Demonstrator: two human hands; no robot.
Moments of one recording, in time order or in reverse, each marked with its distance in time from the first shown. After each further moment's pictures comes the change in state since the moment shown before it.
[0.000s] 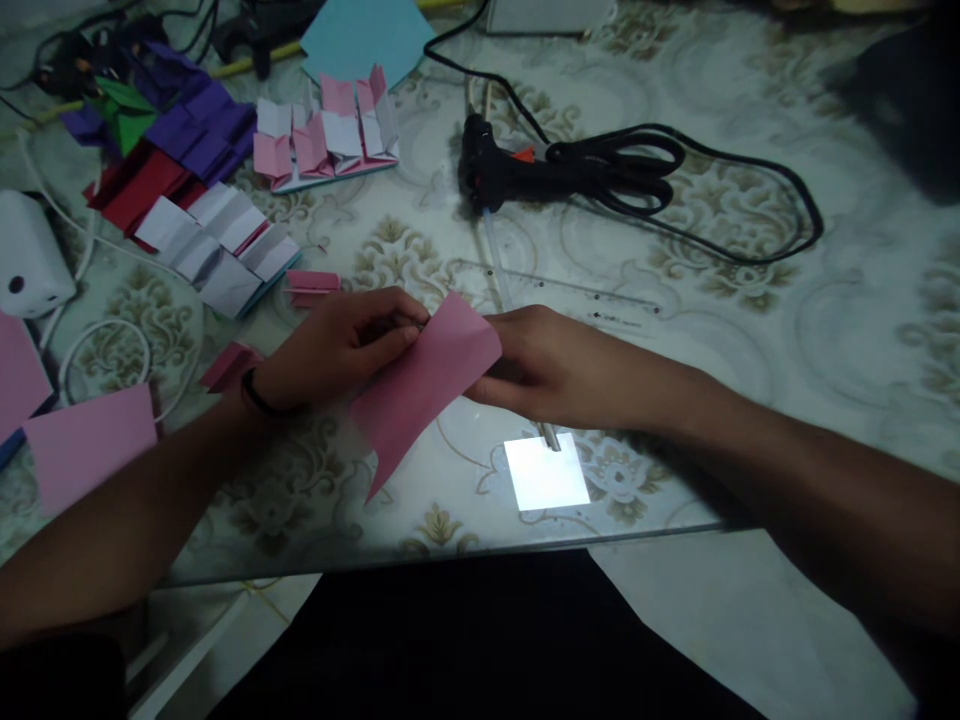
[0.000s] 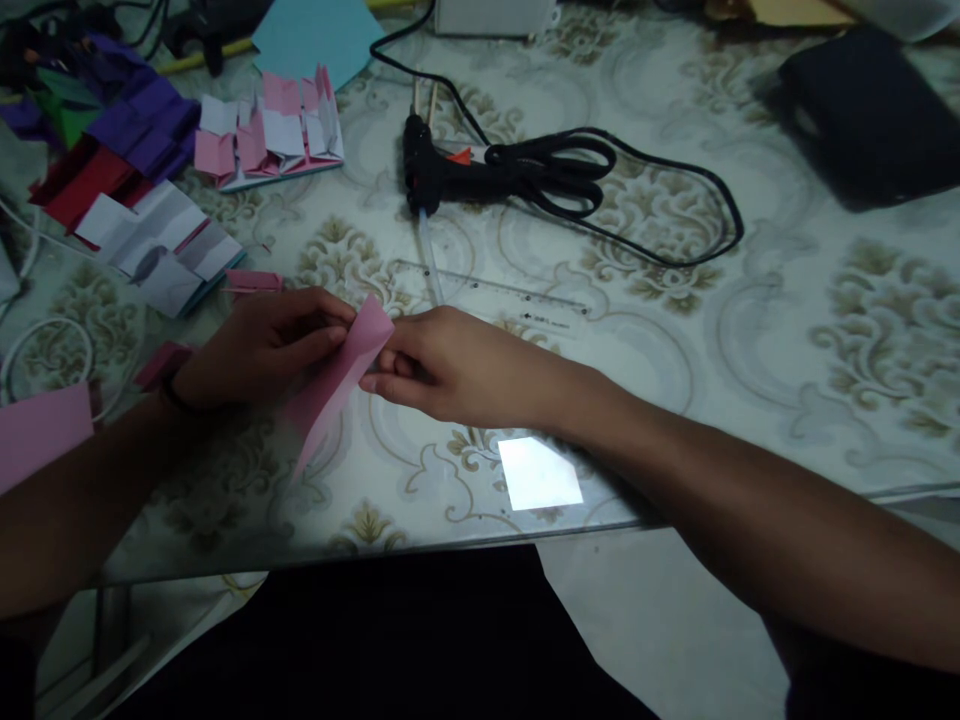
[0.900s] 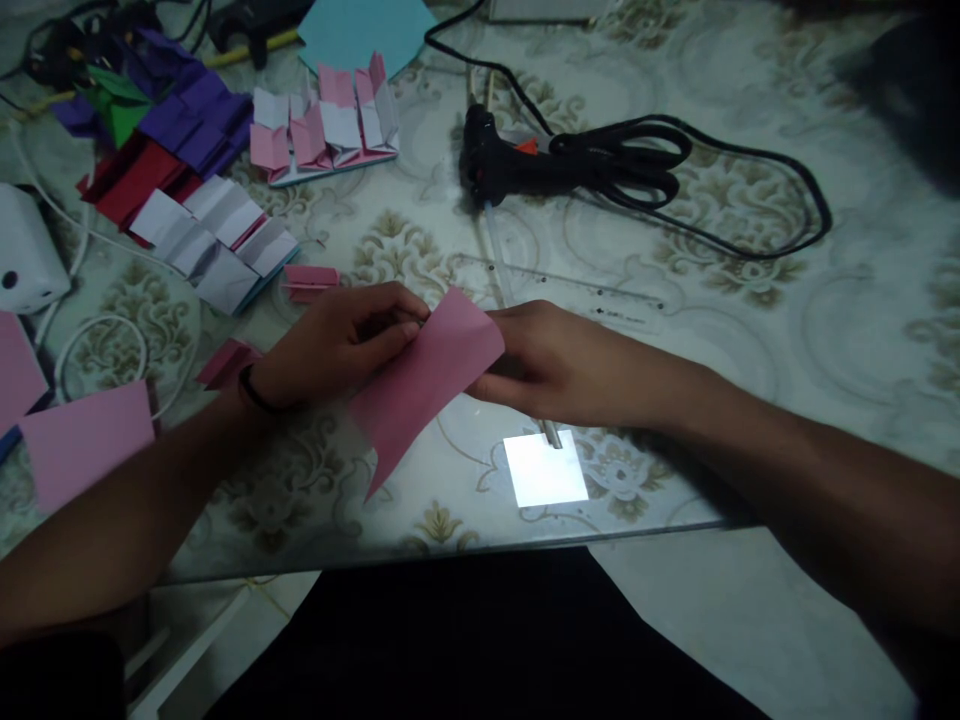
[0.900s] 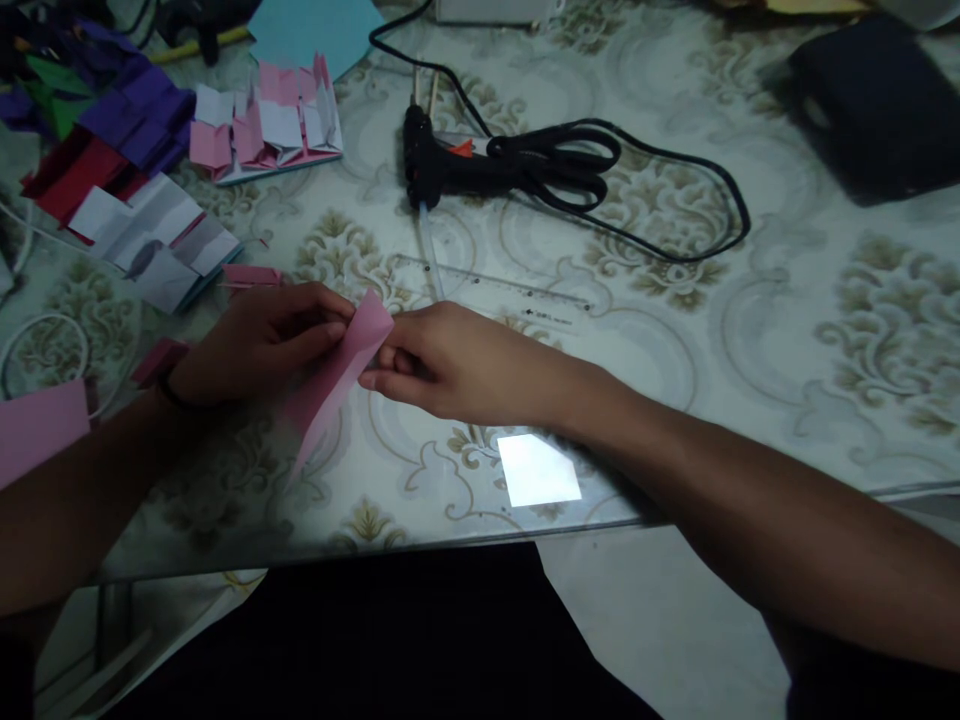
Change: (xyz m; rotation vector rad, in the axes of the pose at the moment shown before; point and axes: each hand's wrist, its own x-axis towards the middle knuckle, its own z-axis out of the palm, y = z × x) left_hand 0.000 -0.001 0.002 -0.017 0.028 0.026; right_hand 0.000 -0.001 -0.001 -0.009 0.000 -0.009
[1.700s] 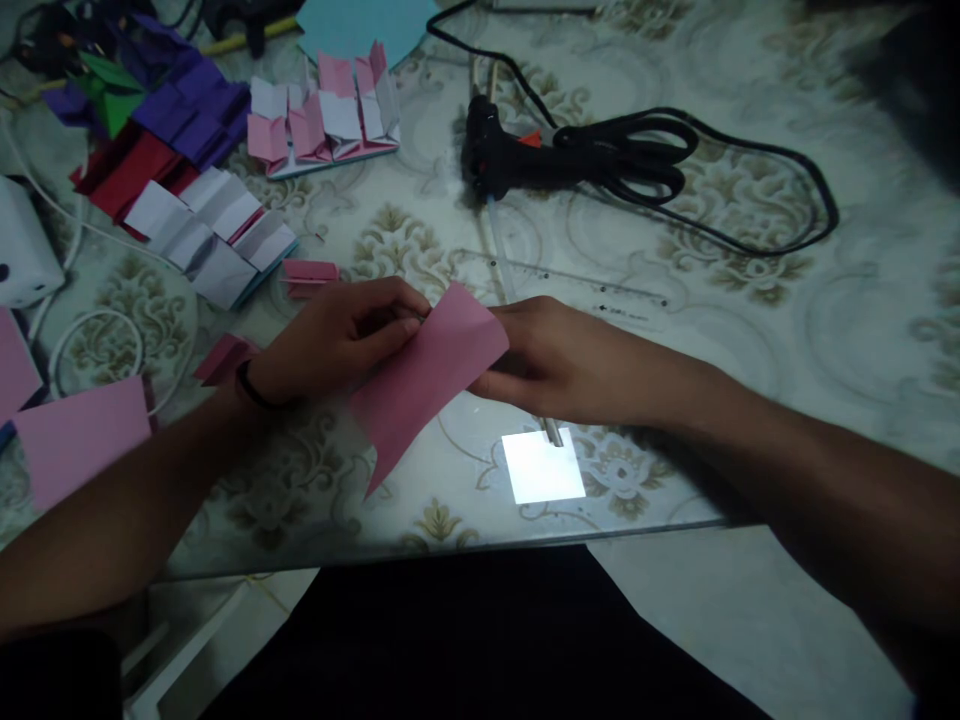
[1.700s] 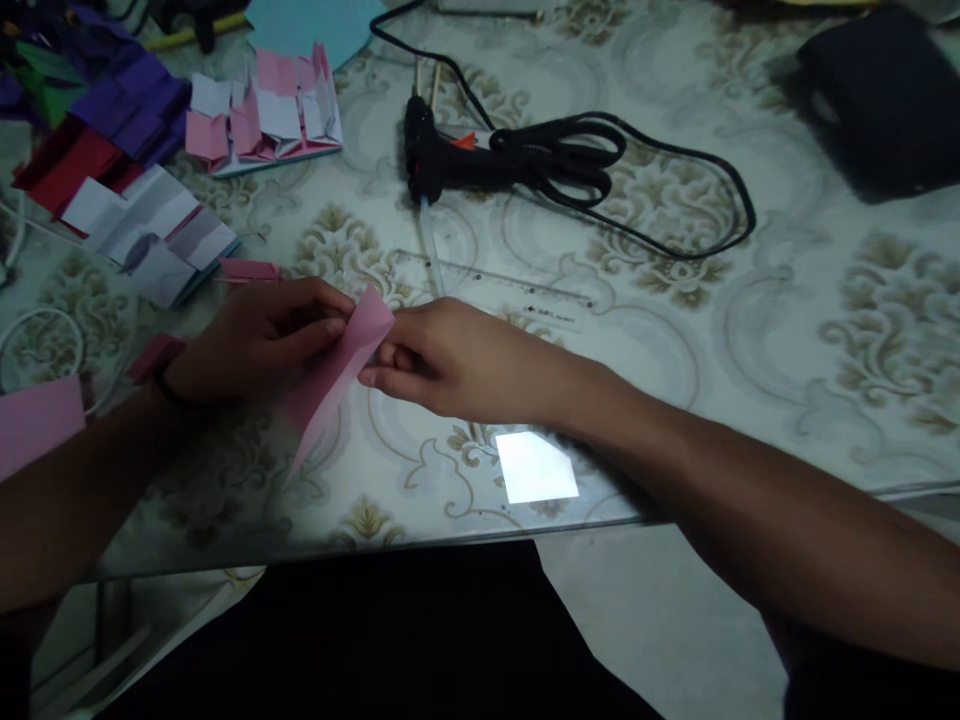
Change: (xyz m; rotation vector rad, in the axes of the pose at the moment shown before) left_hand 0.000 -0.001 0.001 -0.025 -0.001 0.015; right_hand -0.001 0.001 0.000 -0.024 0.004 -0.008
